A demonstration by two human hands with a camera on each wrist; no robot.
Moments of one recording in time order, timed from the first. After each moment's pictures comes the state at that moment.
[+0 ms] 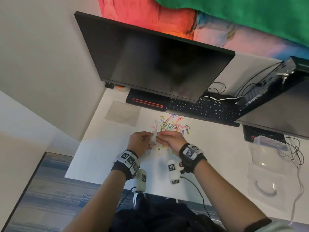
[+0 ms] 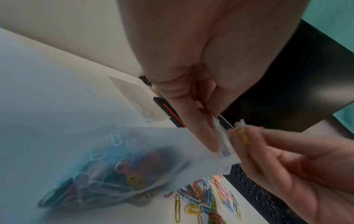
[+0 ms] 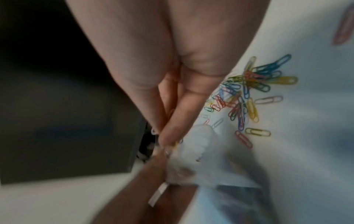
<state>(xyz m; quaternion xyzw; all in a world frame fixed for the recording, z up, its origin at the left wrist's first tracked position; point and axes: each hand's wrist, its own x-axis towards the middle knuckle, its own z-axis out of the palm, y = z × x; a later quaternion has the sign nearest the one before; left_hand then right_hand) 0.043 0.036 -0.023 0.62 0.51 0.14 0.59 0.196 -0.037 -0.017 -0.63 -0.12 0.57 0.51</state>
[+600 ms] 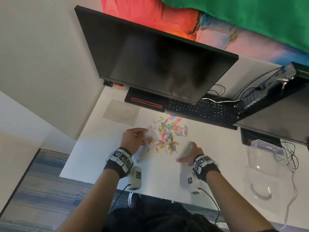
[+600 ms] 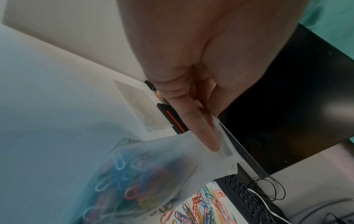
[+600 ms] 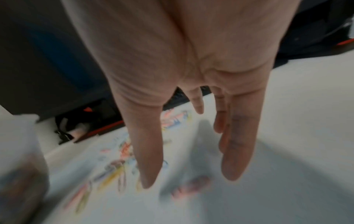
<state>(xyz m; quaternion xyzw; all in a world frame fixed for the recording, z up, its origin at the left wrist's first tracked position) 0.034 0.056 -0.028 0.59 0.51 0.18 0.60 0.273 -0.095 -0.075 -0.89 -0.22 0.40 -0.01</state>
